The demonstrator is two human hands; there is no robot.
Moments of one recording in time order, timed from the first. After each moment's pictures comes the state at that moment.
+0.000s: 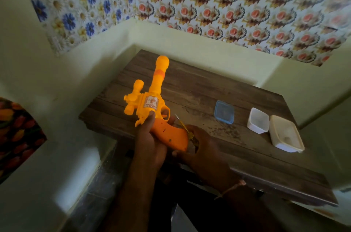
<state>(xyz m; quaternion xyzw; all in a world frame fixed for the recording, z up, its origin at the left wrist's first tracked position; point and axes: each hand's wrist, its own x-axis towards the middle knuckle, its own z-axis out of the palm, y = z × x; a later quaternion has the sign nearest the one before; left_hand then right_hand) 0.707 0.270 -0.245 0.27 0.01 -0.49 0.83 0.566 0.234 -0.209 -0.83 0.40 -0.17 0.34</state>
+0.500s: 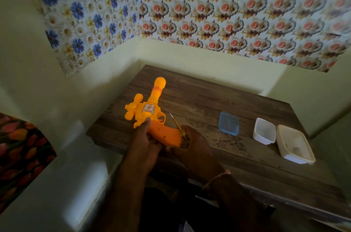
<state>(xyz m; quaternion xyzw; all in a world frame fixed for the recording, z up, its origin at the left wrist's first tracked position) 0.742 0.270 -0.222 0.40 0.03 -0.48 0.78 0.609 0.211 -0.210 -0.81 0.40 -0.20 0.37</state>
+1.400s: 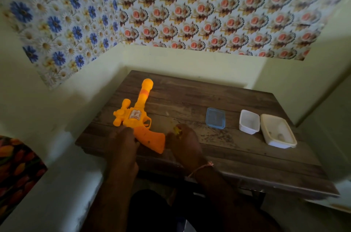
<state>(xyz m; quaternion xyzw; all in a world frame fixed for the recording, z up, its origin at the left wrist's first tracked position) 0.741 0.283 -0.210 0.65 -0.03 -0.28 0.71 0.611 0.203 -0.223 -0.75 0.49 -0.23 0.38</state>
